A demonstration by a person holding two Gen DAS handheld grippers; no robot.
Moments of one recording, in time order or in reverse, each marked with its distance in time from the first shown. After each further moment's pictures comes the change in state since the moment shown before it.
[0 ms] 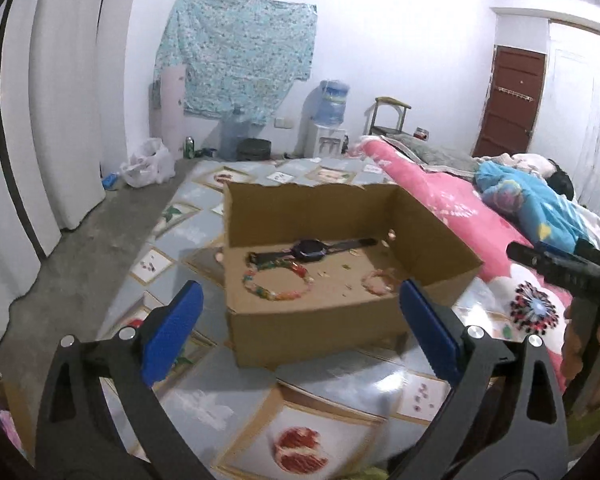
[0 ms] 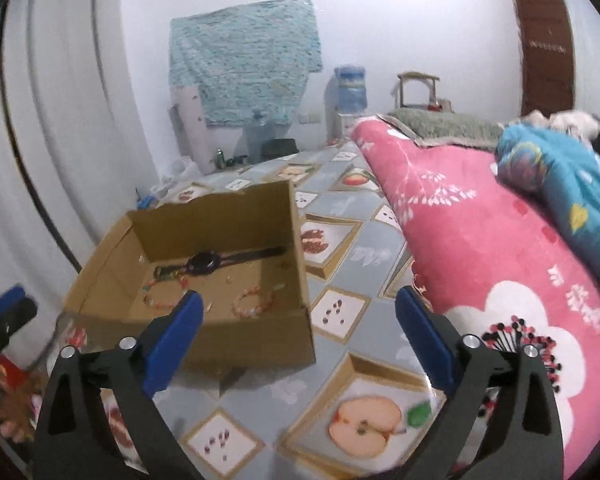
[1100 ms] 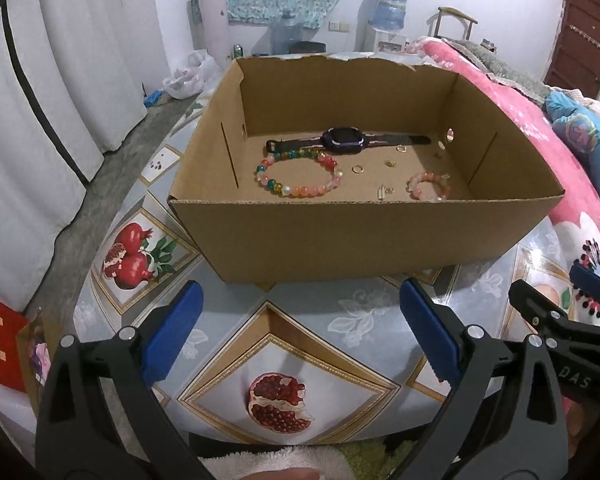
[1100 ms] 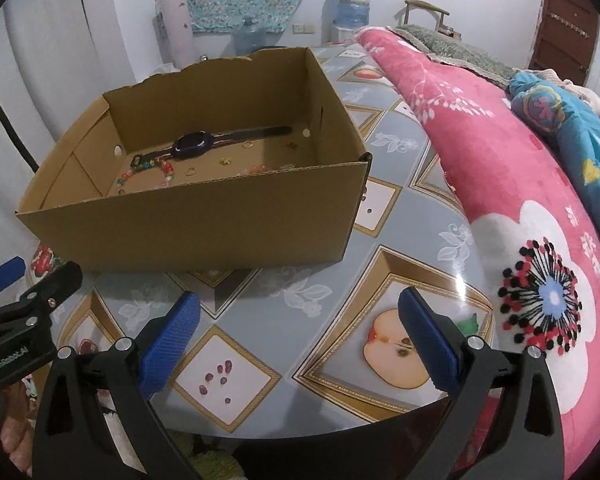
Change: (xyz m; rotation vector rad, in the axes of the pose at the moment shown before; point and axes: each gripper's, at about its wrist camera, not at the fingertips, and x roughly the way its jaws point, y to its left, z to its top) left arm 0.077 -0.032 -0.037 -0.035 0.364 0.235; right arm 0.061 0.038 -0.046 -0.039 0.344 -0.087
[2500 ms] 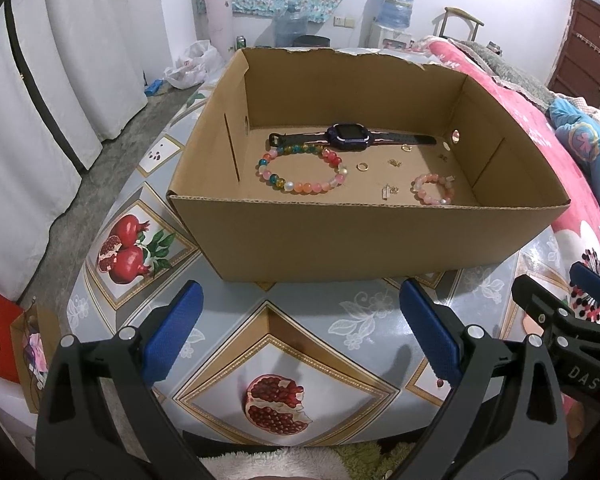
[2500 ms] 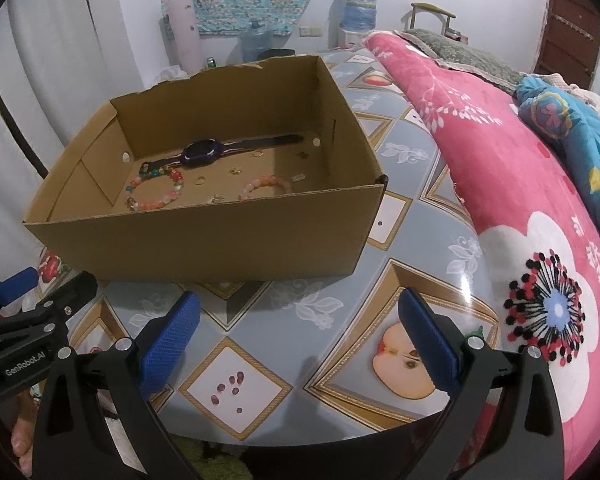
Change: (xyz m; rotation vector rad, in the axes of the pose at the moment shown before) left arm 0.004 0.005 0.003 -0.031 0.019 -0.011; right arm 0.000 0.007 0.010 -0.009 -0.010 0.019
